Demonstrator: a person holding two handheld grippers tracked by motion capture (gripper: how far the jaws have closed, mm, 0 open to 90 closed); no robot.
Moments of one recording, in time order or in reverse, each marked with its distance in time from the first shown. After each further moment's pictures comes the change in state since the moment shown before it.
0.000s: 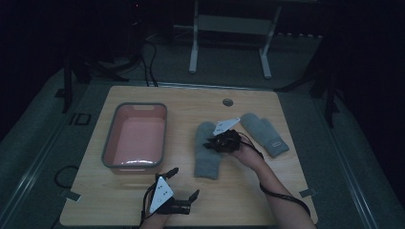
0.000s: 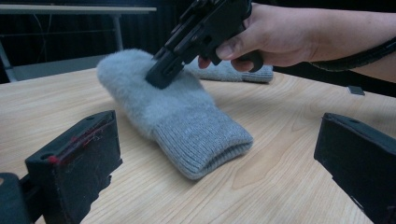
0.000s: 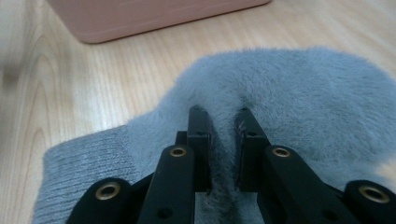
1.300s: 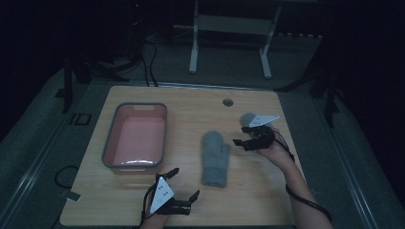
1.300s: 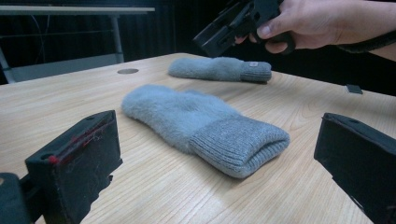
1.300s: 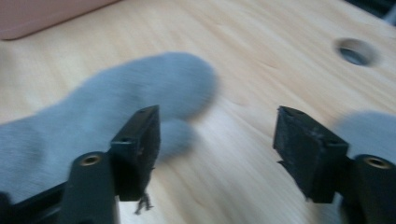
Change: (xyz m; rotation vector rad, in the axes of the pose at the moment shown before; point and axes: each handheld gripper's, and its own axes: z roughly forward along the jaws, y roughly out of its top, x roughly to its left) left arm -0.001 0.000 0.000 0.002 -0.006 0.007; right arm -0.038 -0.057 -0.086 -0.036 -0.220 0.209
